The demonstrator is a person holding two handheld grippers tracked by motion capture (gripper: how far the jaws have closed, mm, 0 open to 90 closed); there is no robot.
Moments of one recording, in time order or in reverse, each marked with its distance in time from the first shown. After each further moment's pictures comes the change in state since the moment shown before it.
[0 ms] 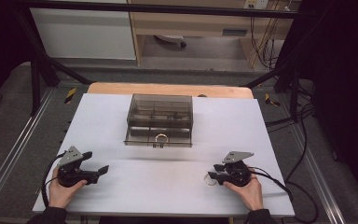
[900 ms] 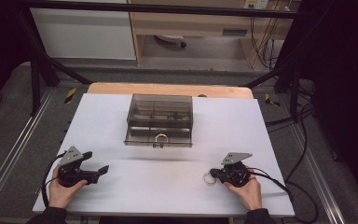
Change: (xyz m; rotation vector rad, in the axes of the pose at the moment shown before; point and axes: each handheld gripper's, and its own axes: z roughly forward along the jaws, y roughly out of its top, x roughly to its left) left arm 0.000 0.000 0.000 0.001 0.003 0.000; right arm 0.002 -0.001 0.002 0.011 0.016 -0.026
